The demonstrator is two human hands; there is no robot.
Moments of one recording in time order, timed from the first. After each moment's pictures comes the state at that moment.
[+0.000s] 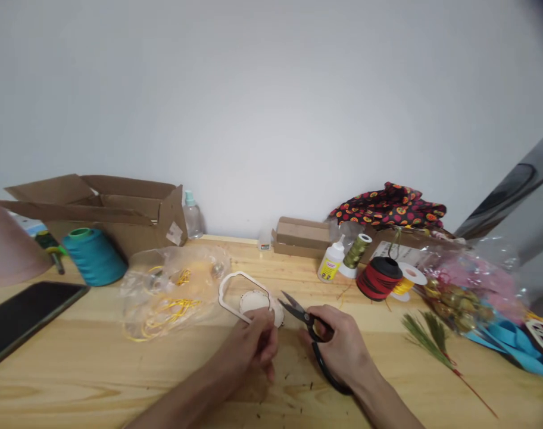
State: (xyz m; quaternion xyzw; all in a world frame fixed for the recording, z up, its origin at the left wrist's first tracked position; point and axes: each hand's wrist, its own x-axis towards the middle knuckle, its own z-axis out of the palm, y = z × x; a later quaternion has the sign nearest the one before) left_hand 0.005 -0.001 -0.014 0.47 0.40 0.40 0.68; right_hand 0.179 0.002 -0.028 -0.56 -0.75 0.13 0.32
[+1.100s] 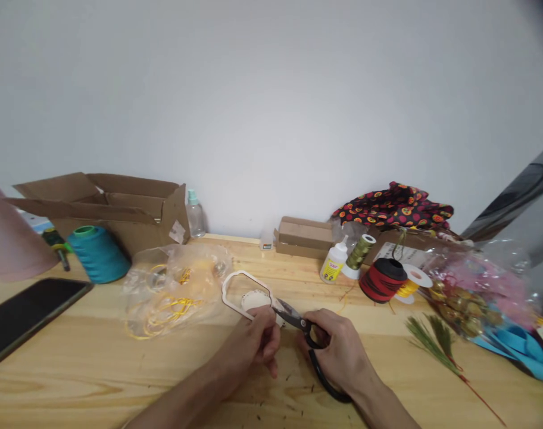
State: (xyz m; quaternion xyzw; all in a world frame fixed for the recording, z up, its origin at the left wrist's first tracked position) left_hand 0.007 0.003 -0.018 0.45 0.39 0.40 0.69; right_hand 0.174 -0.001 -0.029 -0.55 -0.77 0.14 0.29
